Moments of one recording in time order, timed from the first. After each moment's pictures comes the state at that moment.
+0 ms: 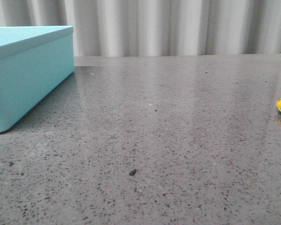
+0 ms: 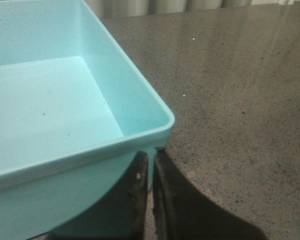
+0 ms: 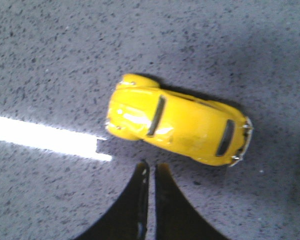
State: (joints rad) left arm -0.28 0.45 -0.42 -0.58 0.44 0.46; right arm 0.06 1.23 -1.07 0.06 1.09 -0.09
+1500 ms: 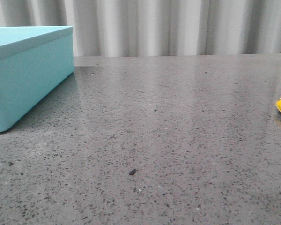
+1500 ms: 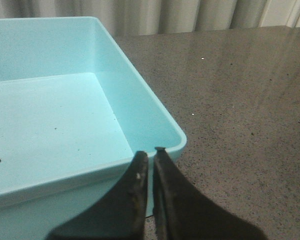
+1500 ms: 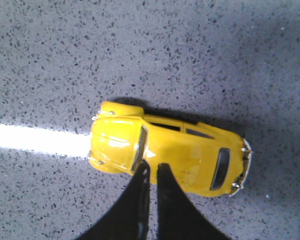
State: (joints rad) left arm -0.28 0.45 -0.41 -0.61 0.36 0.47; right arm 0.01 1.33 -1.07 0.11 1.03 -0.09
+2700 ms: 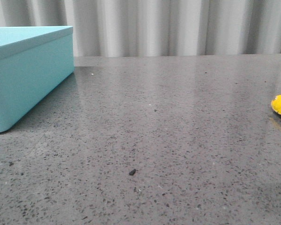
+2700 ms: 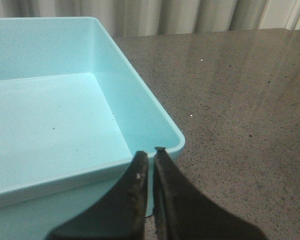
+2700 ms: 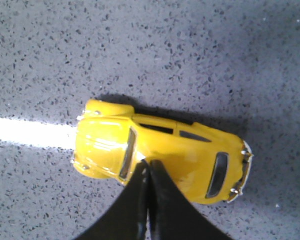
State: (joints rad) left arm -0.28 0.45 -0.41 -0.62 0.36 0.47; right arm 0.01 1.37 -1.04 0.10 0.99 -0.08
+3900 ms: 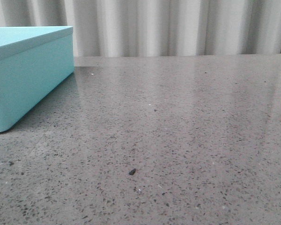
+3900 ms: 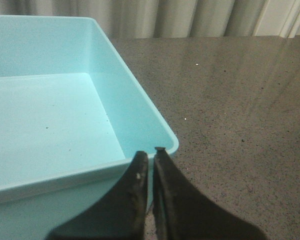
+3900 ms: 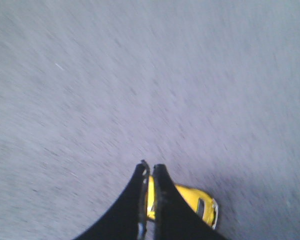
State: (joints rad) left arm -0.28 0.45 -0.41 -0.66 0.36 0.47; right arm 0.12 0.92 -1.10 -0.01 0.87 0.00
